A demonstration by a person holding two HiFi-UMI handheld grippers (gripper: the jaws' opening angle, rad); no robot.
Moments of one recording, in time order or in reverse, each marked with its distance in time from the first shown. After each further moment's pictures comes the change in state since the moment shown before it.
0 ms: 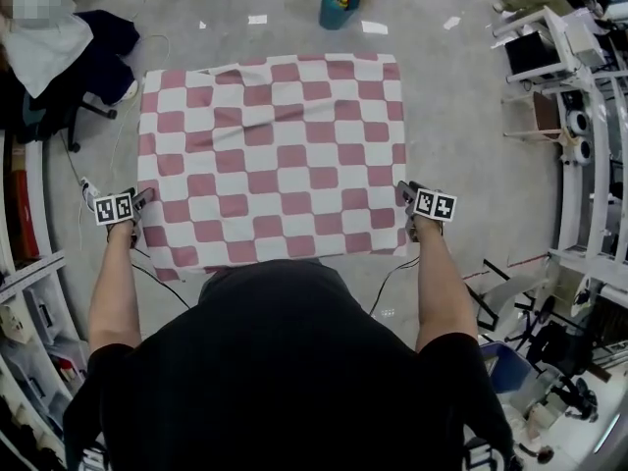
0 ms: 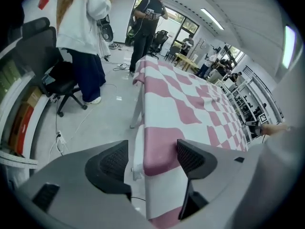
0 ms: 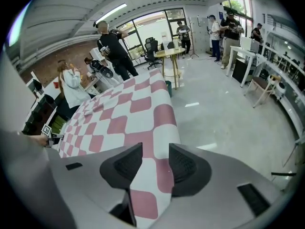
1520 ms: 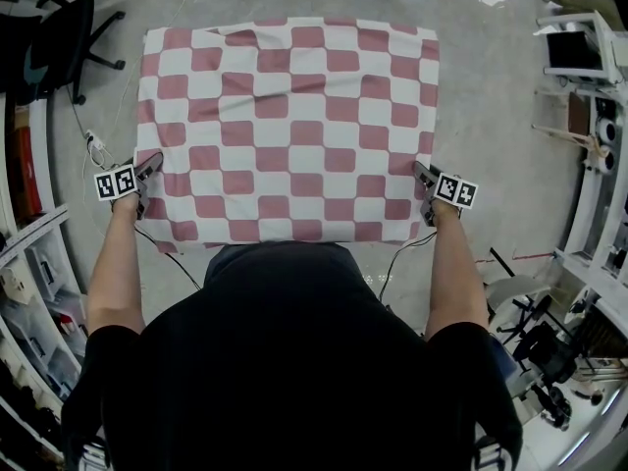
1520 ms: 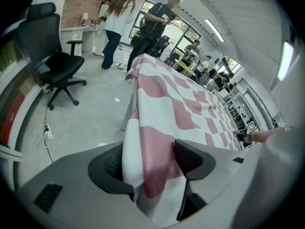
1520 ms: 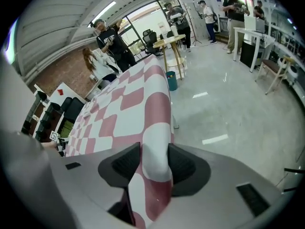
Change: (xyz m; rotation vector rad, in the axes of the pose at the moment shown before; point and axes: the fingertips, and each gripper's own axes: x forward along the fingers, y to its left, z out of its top) left arm 0.048 -0.018 0.011 -0.073 -0.056 -0.109; right arm 0.076 -0.021 0.006 0.074 0.083 0.139
